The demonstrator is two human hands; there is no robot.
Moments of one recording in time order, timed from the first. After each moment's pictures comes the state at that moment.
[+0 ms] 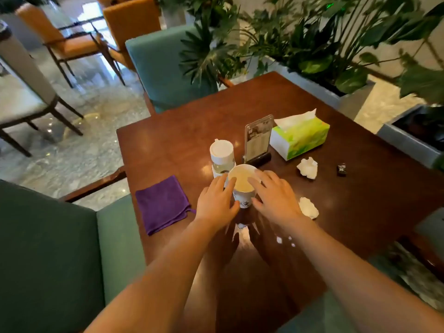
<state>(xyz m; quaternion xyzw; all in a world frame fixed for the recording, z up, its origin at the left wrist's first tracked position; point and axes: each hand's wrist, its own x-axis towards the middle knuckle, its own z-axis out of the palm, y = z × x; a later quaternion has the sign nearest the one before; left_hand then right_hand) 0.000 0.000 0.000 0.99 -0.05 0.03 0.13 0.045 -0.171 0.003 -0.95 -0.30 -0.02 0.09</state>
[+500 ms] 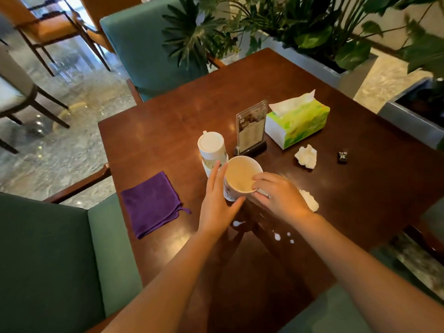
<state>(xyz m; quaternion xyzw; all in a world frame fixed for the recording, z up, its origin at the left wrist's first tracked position) 0.008 -0.023 -0.022 0.87 0.01 0.10 0.48 0.059 -0.192 -0.004 -0.91 -0.31 -0.02 0.28</state>
